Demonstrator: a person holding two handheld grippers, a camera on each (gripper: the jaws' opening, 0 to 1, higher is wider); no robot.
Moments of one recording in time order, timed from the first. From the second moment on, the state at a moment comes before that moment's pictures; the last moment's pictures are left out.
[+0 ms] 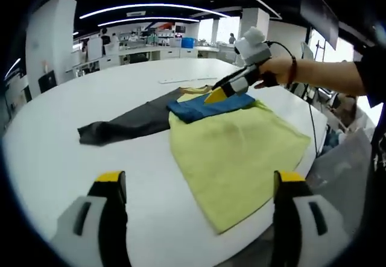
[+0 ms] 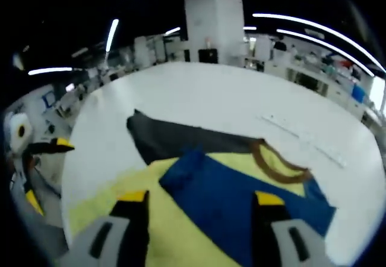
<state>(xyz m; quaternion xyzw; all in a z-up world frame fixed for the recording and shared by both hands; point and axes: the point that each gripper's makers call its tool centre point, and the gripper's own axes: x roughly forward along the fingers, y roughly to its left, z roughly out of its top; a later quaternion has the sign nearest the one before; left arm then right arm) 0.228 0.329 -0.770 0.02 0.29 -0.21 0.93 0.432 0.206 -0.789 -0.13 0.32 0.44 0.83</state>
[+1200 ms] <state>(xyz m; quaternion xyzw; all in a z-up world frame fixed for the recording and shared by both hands) 0.329 0.329 -0.772 0.04 0.26 -0.22 0.94 0.422 0.078 -0.803 -0.17 0.31 0.41 0.84</state>
